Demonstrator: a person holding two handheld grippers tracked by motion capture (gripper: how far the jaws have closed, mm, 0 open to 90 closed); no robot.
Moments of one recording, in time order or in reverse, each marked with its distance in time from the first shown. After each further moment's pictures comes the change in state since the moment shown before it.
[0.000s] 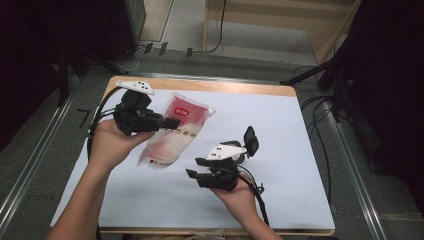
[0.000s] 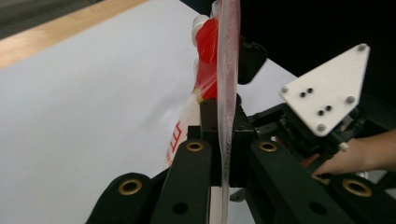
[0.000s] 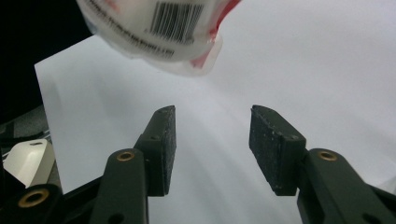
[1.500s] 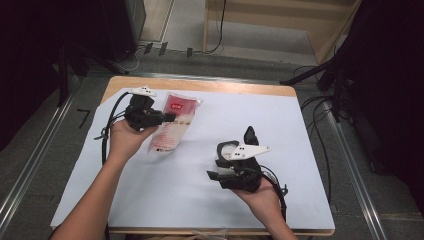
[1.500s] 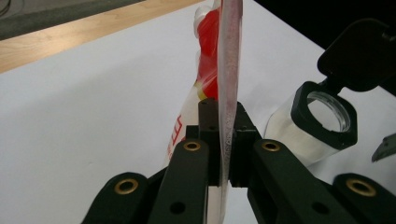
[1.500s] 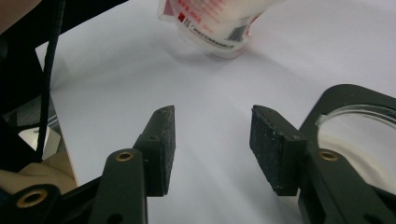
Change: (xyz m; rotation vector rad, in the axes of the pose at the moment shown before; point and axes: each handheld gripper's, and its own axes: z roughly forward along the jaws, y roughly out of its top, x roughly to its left) left arm 0.073 -0.039 0.057 -0.042 0.142 -0.064; right arm -0.022 -0.010 -0.048 0.044 -0.015 0.025
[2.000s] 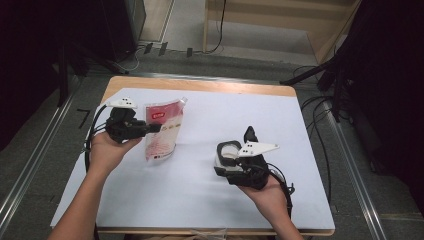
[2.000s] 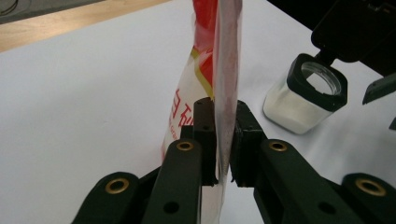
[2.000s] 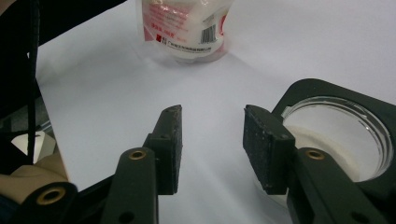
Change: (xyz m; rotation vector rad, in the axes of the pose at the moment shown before) left arm 0.006 -0.038 -0.035 -0.025 -0.015 -0.003; right arm -0.012 -0.001 -0.012 0.000 -0.018 0.020
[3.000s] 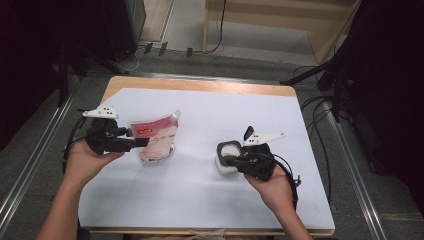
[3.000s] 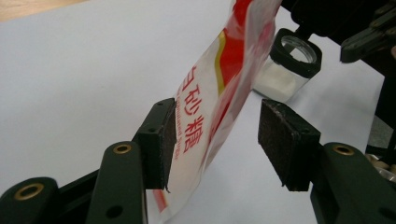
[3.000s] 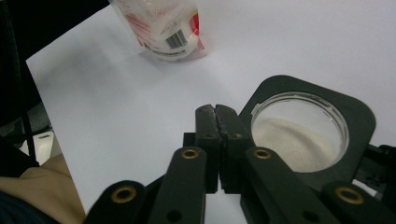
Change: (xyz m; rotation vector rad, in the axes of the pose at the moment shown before) left arm 0.002 -0.024 -0.037 0.039 -0.035 -0.022; right arm -0.019 0.015 -0.011 0.047 0.005 0.067
